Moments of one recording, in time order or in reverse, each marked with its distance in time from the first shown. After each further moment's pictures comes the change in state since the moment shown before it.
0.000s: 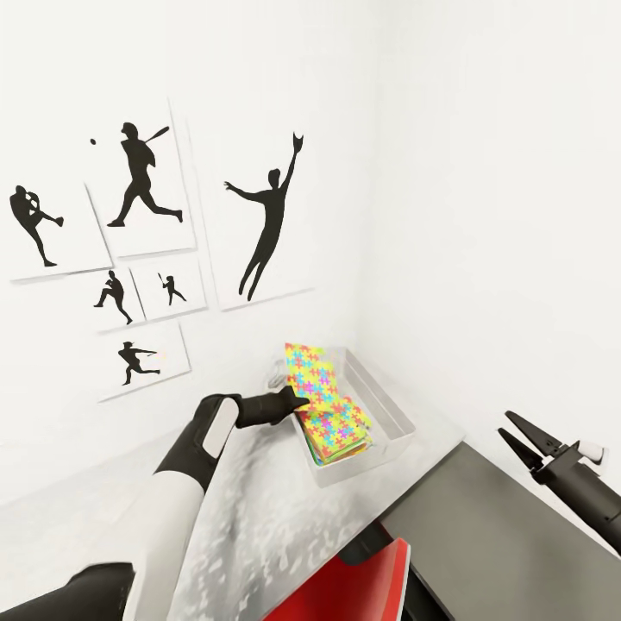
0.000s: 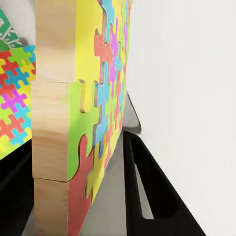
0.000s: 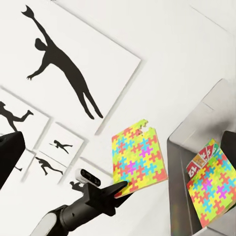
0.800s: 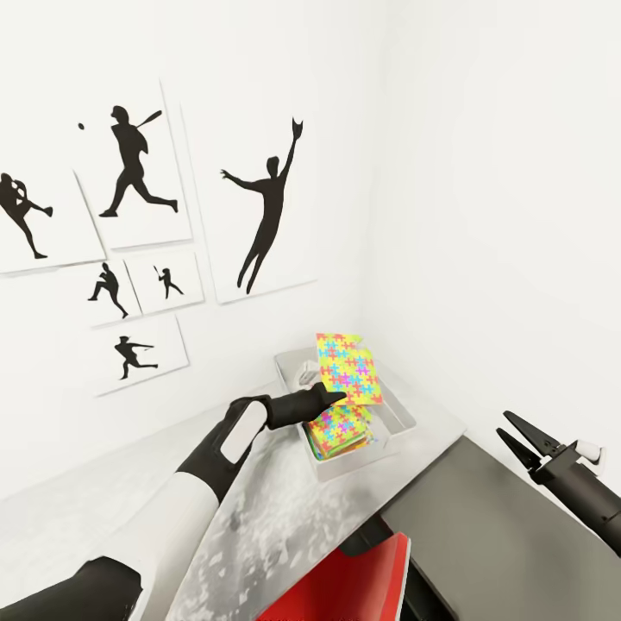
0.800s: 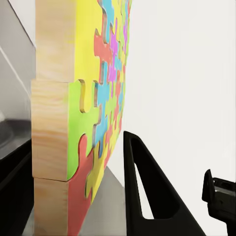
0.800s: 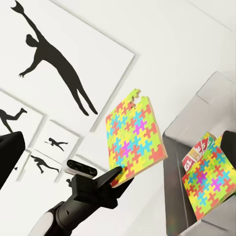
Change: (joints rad) left arm -0.002 -0.001 -0.349 0.012 0.407 -0.148 -0.002; right arm 0.000 0.004 0.004 -0.001 0.001 0.002 0.000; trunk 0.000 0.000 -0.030
